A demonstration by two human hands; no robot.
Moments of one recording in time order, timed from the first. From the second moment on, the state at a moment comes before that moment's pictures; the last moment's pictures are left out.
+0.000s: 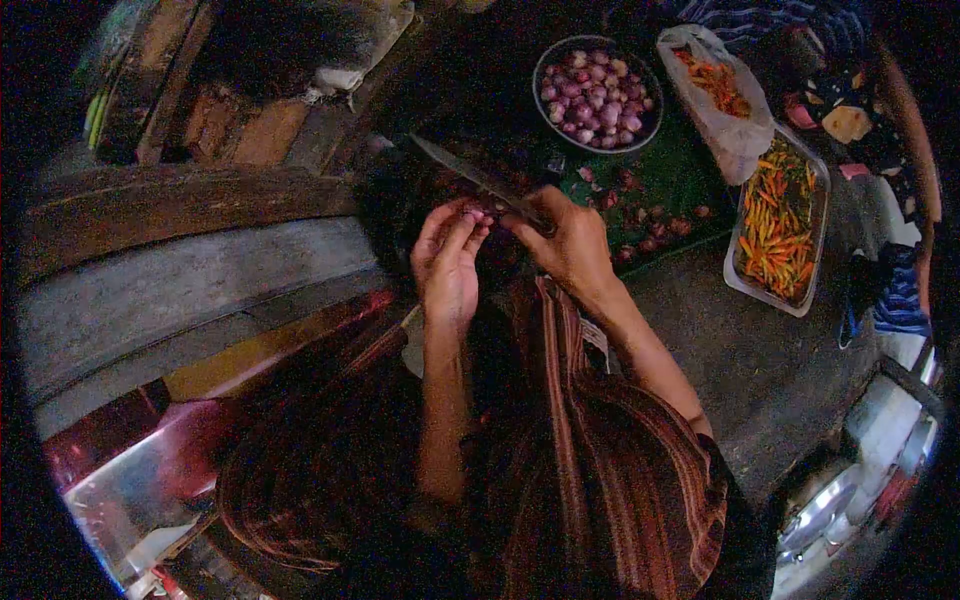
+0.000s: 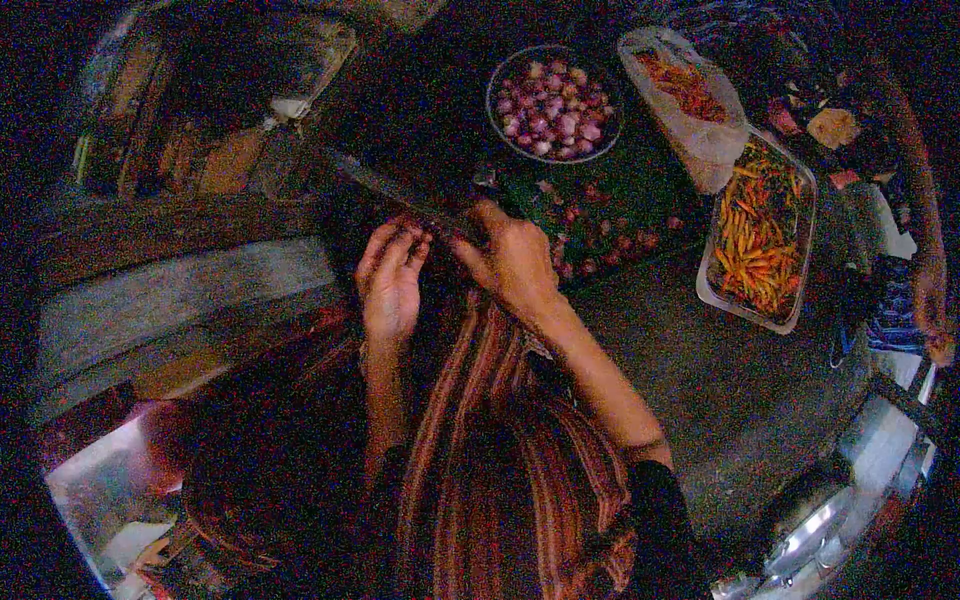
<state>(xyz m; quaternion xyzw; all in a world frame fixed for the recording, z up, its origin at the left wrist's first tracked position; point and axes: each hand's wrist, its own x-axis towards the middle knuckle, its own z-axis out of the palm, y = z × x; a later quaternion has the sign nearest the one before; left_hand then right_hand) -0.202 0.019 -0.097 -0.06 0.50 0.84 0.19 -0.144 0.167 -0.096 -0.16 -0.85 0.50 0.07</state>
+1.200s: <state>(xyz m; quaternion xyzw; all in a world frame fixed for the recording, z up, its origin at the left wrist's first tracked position) -0.197 0.024 -0.093 -0.09 0.57 0.81 0.14 -0.133 0.156 -0.076 -0.07 -0.87 0.48 0.07</state>
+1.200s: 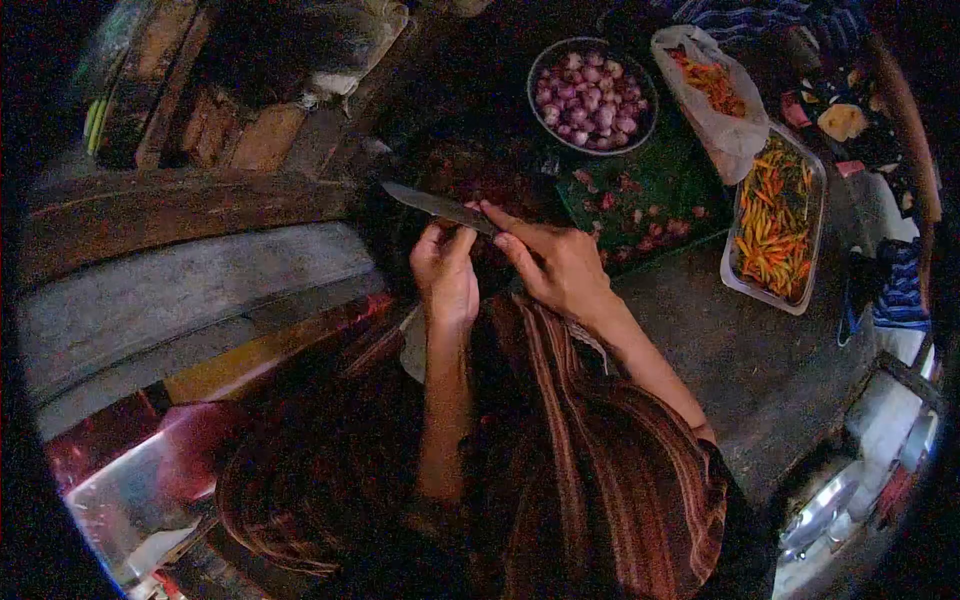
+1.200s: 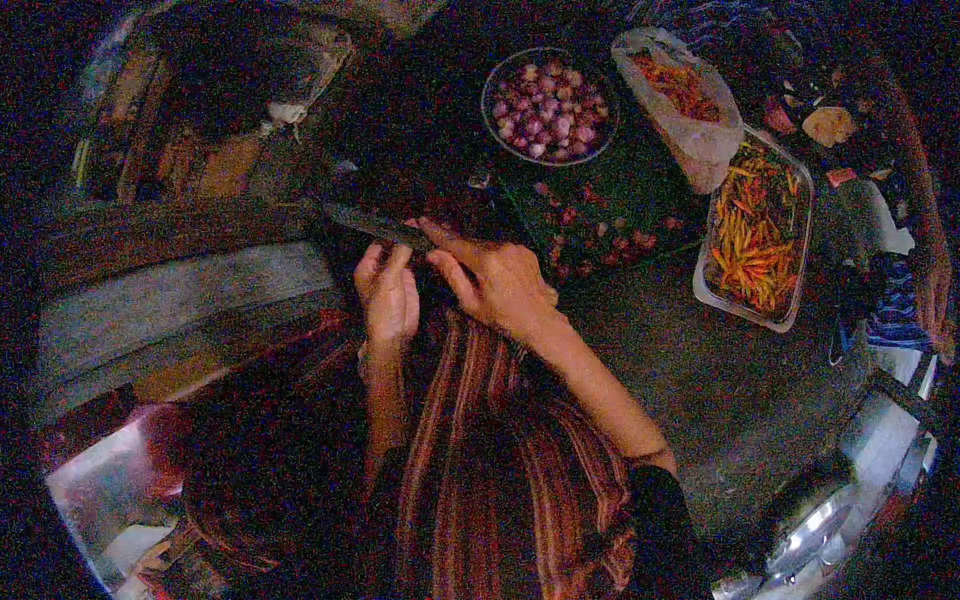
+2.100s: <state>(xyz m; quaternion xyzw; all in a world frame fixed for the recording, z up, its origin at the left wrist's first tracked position) -0.201 0.019 -0.100 -0.06 0.55 0.81 0.20 -0.133 0.162 -0.082 -0.06 -0.83 0.55 0.06</state>
